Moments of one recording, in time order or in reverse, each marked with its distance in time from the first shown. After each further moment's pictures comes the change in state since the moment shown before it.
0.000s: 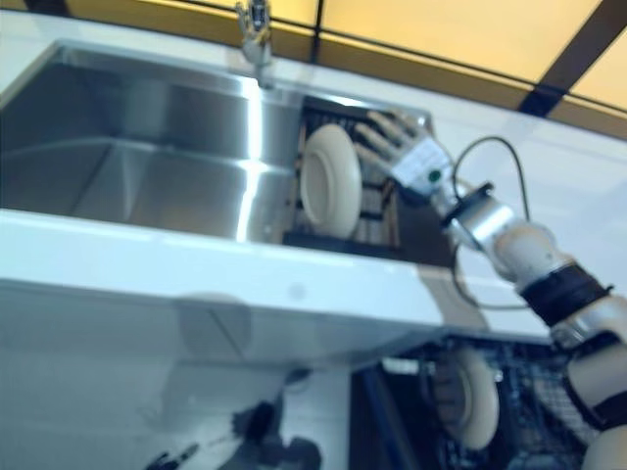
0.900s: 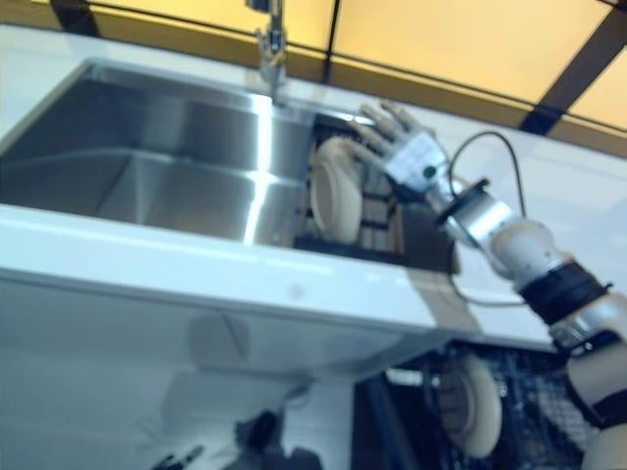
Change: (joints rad) left arm 0.014 -0.035 0.002 -0.007 0.005 0.000 0.001; right arm -0.010 0.000 -0.003 -0.035 0.001 0.000 0.005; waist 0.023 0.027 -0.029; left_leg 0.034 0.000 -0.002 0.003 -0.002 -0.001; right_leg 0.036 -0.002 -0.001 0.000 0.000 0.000
